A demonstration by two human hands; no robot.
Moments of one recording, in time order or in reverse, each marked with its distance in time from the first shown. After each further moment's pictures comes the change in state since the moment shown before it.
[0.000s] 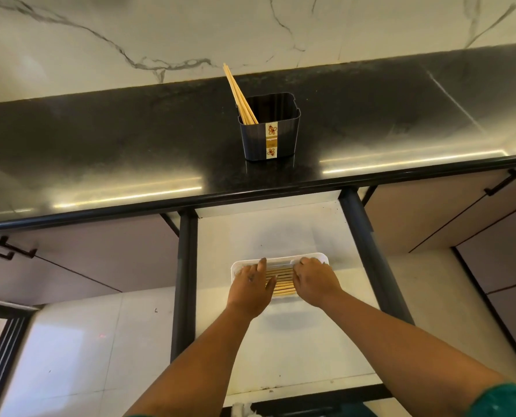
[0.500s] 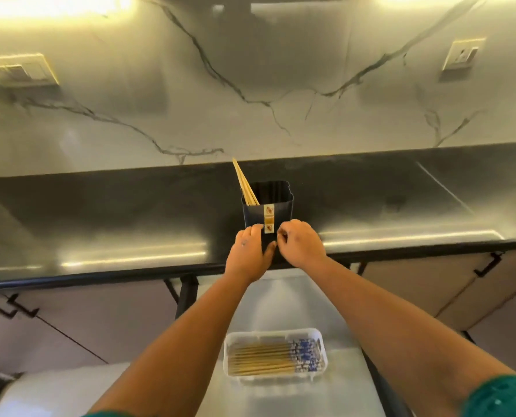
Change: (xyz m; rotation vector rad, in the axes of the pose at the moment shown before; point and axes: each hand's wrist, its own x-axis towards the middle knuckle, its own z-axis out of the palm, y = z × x) left_hand 0.105 0.068 -0.191 -0.233 0.469 0.150; right_hand 0.114 -0.016 -0.206 0.234 0.431 -0.057
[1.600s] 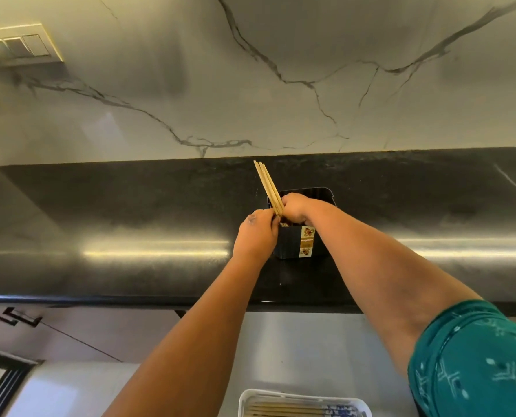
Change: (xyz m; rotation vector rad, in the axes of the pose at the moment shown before) left_hand 0.139 -0.069 0.006 0.042 0.072 -0.086; right_hand 0.230 0.001 0.079 0.166 -0.632 0.191
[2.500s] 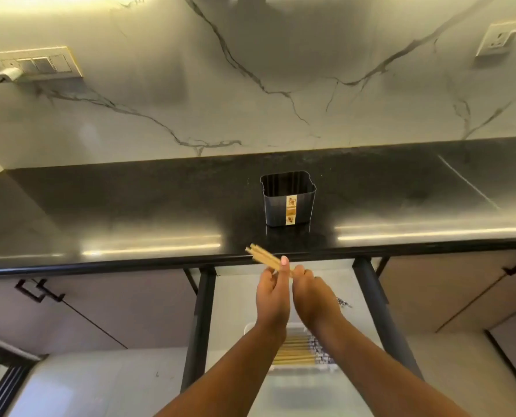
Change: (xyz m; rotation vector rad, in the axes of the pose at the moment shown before) left_hand -0.249 0.081 -0.023 -1.147 -0.116 -0.738; right_hand -0.287 0.031 0.169 -0.353 0.428 -0.041
